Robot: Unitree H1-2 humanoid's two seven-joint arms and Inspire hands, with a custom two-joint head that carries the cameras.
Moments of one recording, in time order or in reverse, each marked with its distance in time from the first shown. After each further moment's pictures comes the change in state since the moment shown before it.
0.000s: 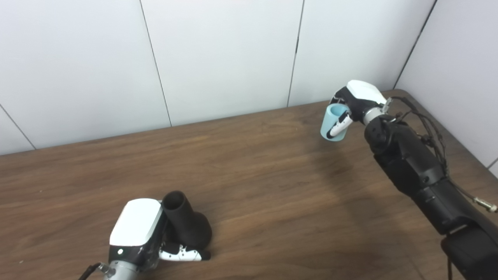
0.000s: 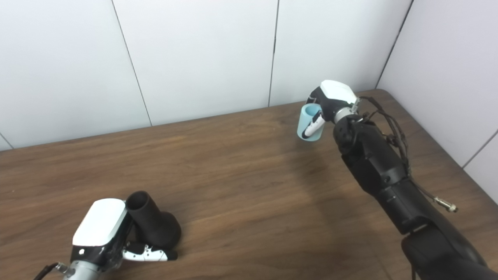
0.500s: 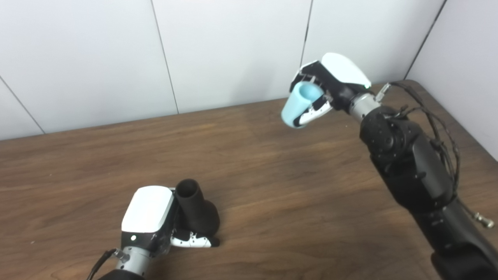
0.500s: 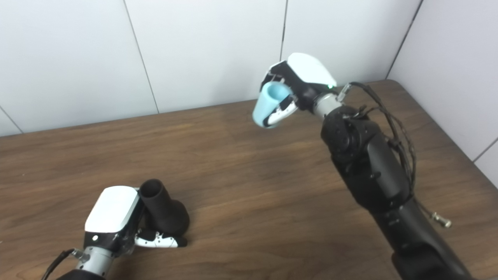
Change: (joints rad) left arm 0.011 -0.038 -0.034 -0.007 0.087 0.019 0.009; right arm 0.089 0.133 -0.054 -0.551 -0.010 0.013 0.225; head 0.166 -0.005
